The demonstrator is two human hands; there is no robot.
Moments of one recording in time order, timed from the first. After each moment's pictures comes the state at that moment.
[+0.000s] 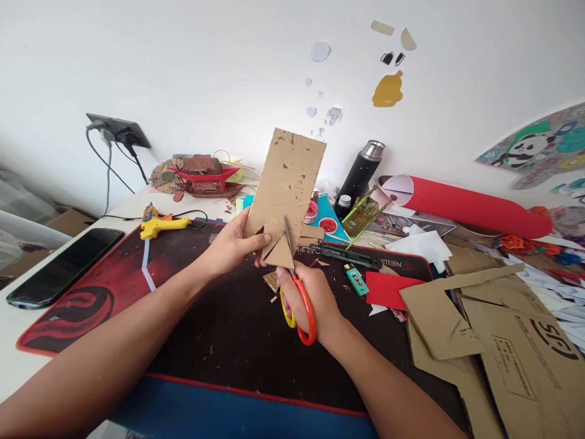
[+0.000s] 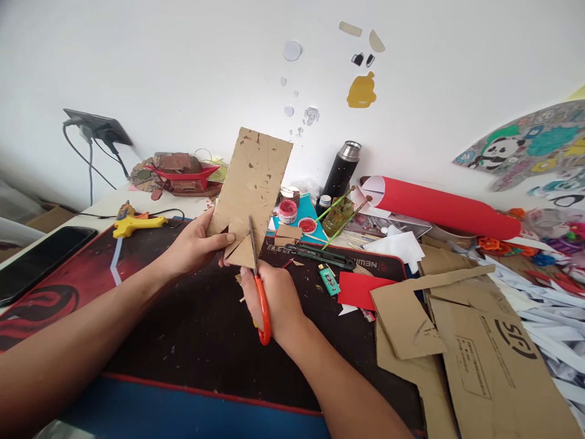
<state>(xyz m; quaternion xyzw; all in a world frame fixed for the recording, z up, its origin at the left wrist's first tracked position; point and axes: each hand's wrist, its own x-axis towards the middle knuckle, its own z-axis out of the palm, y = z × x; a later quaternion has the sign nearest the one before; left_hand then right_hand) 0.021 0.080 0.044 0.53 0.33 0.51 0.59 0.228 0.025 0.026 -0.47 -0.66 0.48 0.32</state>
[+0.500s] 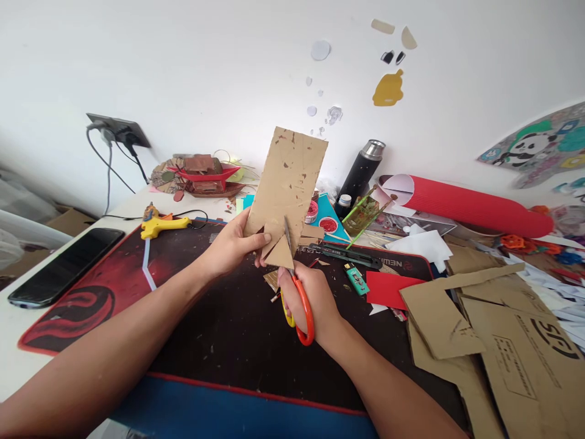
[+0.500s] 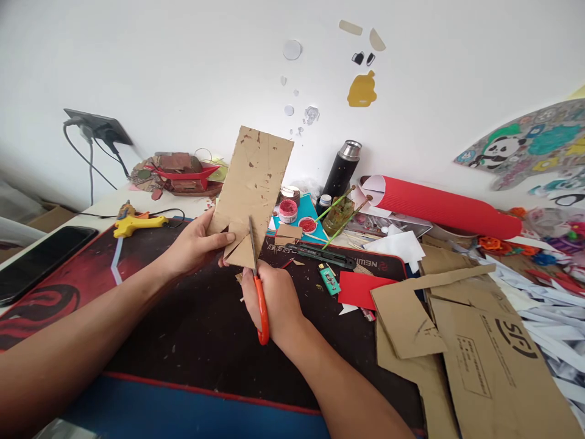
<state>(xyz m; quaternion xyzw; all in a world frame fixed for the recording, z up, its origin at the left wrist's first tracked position) 0.023 0.080 0.044 0.52 0.33 0.52 0.60 0.227 0.024 0.026 -0.49 -0.67 0.46 0.31</state>
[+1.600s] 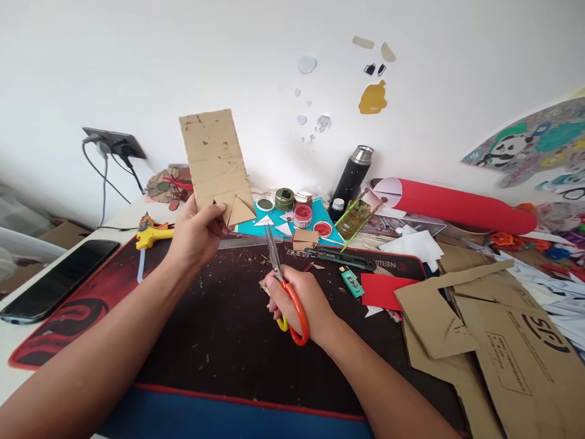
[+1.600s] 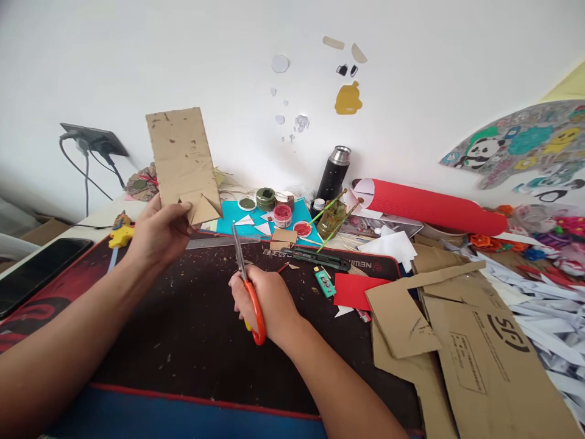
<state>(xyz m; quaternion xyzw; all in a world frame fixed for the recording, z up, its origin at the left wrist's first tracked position) 0.002 0.099 0.065 0.36 0.36 0.74 0.44 0.232 0.031 0.016 -0.42 -0.65 0.55 0.30</state>
